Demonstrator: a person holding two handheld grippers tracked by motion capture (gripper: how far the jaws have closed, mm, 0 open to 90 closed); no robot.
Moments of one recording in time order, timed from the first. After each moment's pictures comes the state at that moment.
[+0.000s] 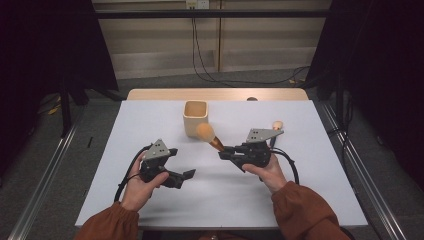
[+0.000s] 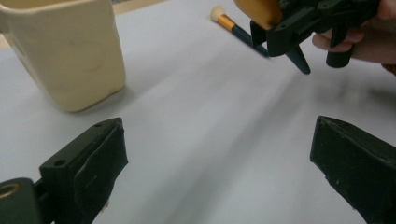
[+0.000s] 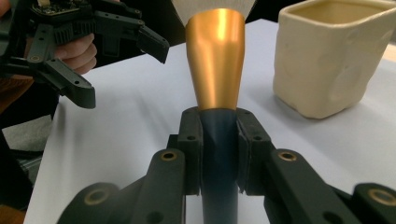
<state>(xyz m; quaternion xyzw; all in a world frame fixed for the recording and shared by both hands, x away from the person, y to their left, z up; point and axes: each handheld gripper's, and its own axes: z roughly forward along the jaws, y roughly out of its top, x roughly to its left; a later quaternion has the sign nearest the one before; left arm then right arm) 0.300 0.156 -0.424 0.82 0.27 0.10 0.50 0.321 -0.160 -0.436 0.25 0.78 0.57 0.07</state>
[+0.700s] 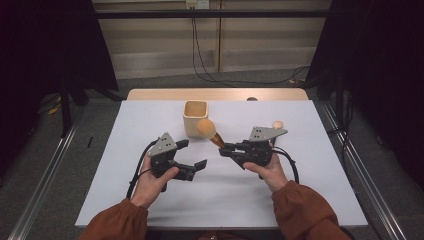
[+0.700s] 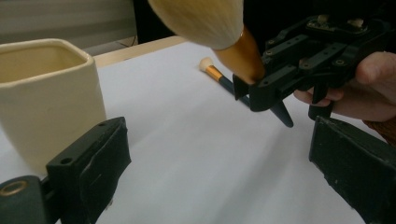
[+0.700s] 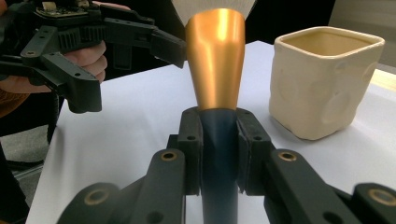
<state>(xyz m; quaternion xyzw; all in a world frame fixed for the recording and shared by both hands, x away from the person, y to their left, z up) 0.305 0.127 -0.412 0.77 0.26 0.11 0.57 0.319 -0.162 -0.428 0.24 0.77 0.59 0.08</state>
